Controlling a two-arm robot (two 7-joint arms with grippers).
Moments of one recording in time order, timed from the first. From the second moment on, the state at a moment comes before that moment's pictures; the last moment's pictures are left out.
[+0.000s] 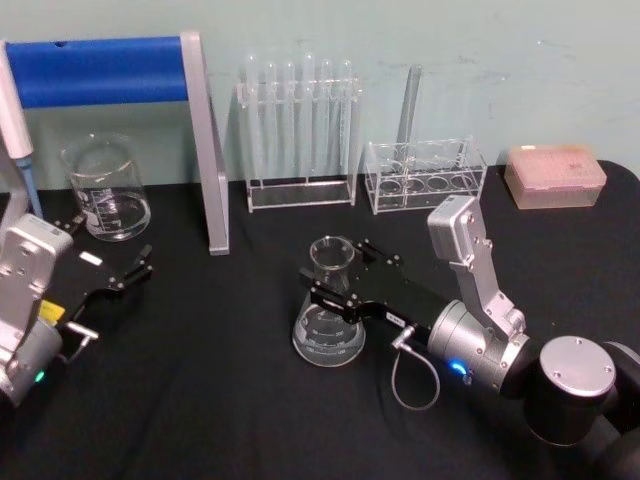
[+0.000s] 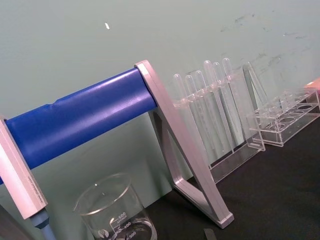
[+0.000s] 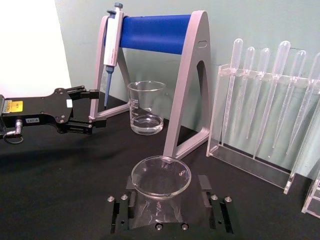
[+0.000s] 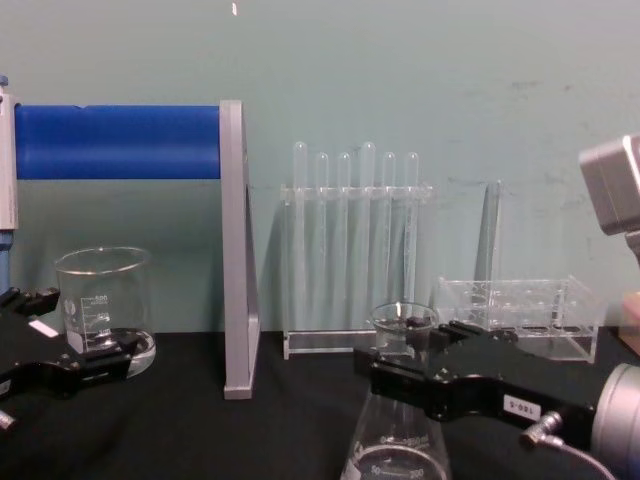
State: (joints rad) left arm -0.20 0.60 0.45 -1.41 -0.25 -0.12 0.03; right arm 0.25 0.31 -0.44 -1.38 0.32 -0.05 0.44
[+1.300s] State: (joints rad) left arm -0.20 0.60 0.45 -1.41 -0.25 -0.12 0.03; right arm 0.24 0.33 -0.39 -1.54 0.33 0.03 0.39
